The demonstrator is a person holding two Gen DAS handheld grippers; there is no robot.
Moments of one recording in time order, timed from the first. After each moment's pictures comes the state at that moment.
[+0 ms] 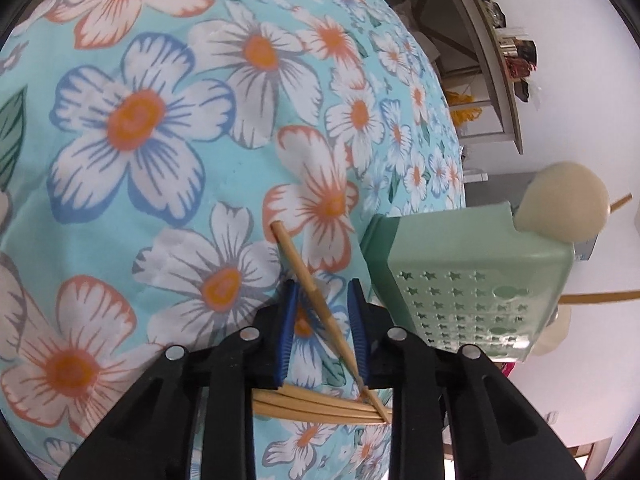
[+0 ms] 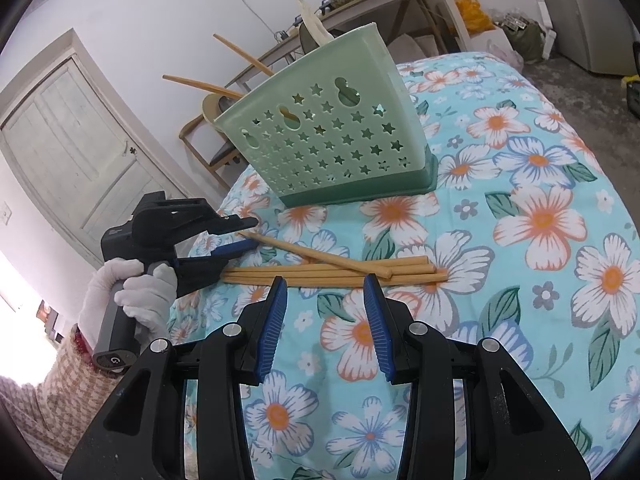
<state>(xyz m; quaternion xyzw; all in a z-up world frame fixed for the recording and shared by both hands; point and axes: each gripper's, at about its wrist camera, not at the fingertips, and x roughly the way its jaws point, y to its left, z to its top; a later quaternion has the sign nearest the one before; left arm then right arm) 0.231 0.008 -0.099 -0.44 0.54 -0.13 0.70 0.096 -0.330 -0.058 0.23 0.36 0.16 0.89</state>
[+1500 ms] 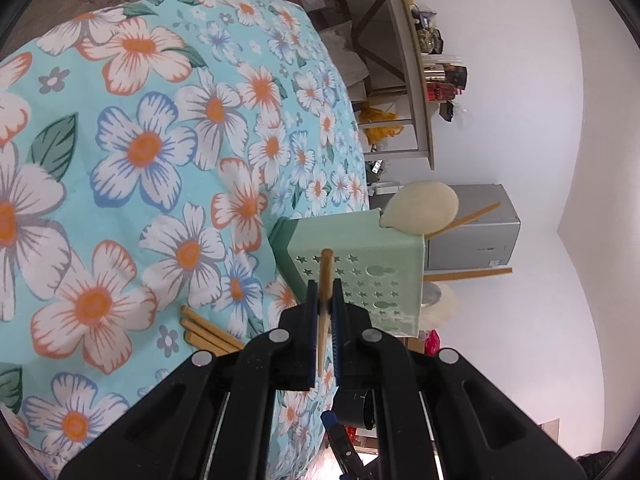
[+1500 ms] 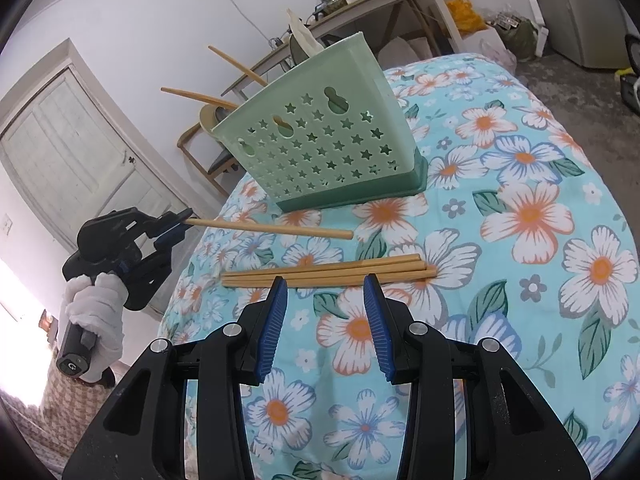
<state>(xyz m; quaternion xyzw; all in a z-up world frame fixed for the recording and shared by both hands) 0.182 0.057 -0.047 -0.52 0.45 -0.24 0.68 0.088 -0.338 -0.057 0.24 0.36 0.15 0.89</state>
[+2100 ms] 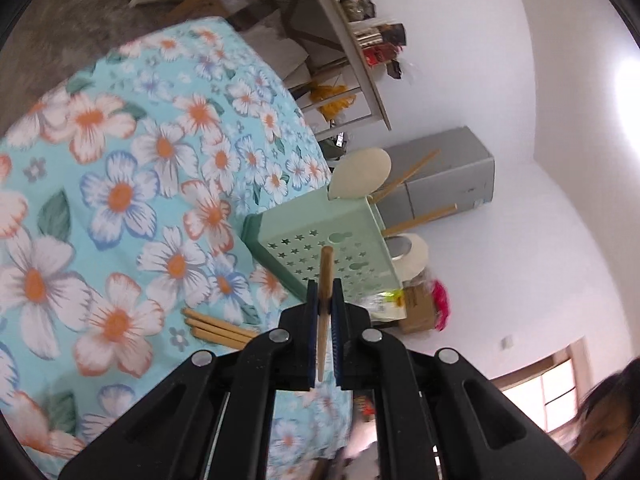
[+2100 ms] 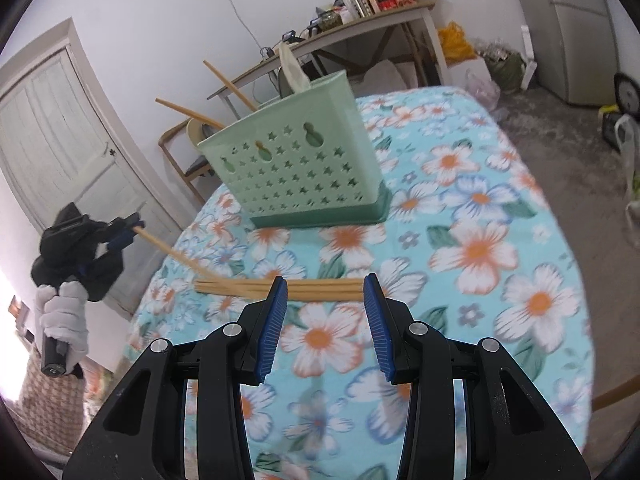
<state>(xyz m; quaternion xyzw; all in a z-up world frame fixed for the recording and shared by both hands) 0.167 0.071 -0.010 -0.42 0.42 -0.33 0.73 0.080 -0.356 -0.037 0.18 0.34 0.10 0.92</state>
